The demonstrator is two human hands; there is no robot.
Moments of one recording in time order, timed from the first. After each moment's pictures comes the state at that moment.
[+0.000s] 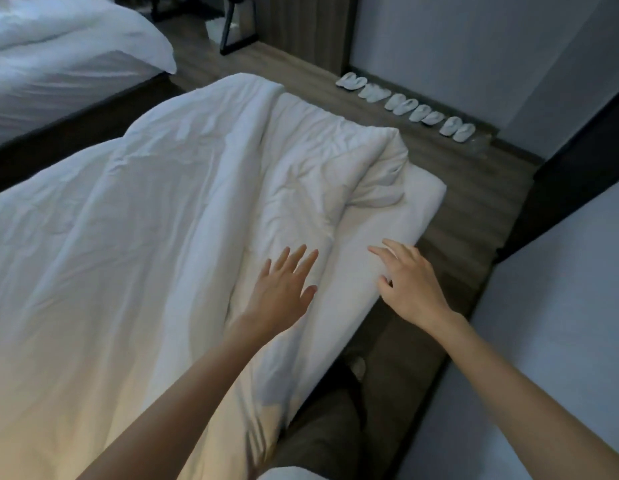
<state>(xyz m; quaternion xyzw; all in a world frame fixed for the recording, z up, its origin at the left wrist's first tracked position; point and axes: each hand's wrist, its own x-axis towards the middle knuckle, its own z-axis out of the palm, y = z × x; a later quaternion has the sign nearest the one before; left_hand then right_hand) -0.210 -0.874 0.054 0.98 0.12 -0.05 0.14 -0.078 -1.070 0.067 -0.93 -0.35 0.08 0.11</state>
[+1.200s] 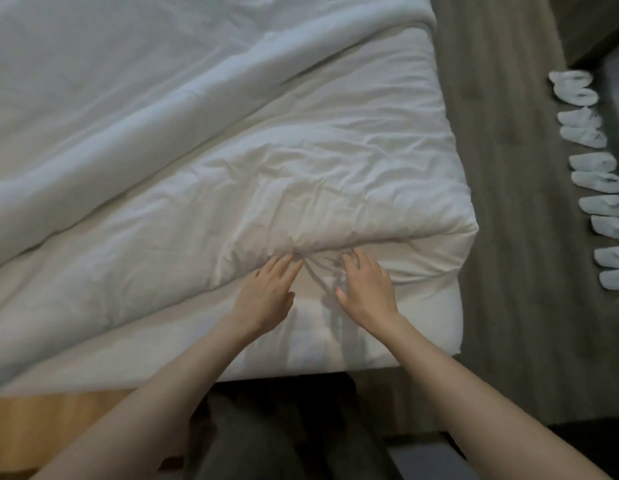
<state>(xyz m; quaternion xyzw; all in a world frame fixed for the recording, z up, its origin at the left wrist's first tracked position) 0.223 -0.896 -0.119 0.84 0.46 -0.09 0.28 0.416 -0.929 -0.110 -0.73 -0.64 0.21 -0.09</state>
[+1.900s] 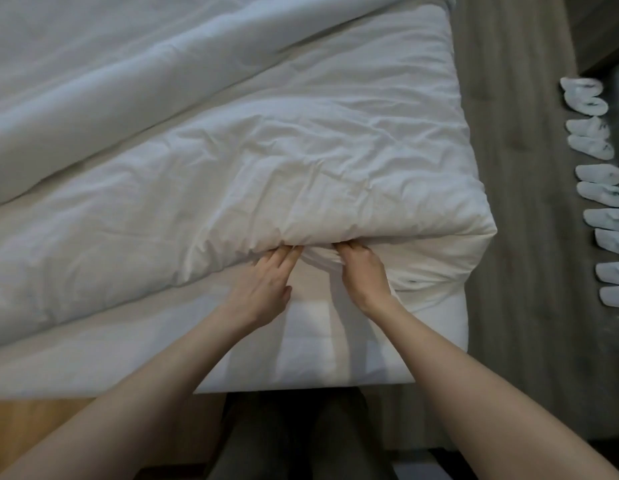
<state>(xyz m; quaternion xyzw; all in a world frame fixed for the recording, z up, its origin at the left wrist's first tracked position) 0.251 -0.891 -0.182 0.84 0.48 -0.02 0.26 0.446 -0.895 -0.194 -0.71 -0.66 0.22 0.02</state>
